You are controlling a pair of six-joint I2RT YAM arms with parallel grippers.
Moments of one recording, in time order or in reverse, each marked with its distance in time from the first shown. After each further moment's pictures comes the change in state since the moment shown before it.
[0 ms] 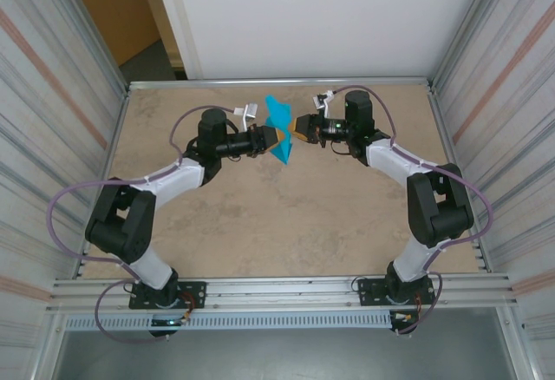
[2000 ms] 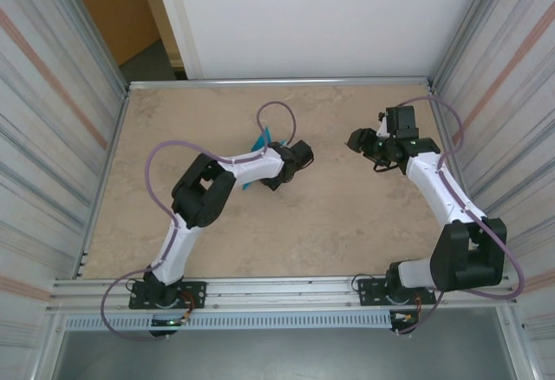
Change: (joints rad) left arm -0.369 0.603 0.665 -1.352 -1.503 0.888; right arm -0.214 -0.342 -0.060 -0.840 0.728 -0.475
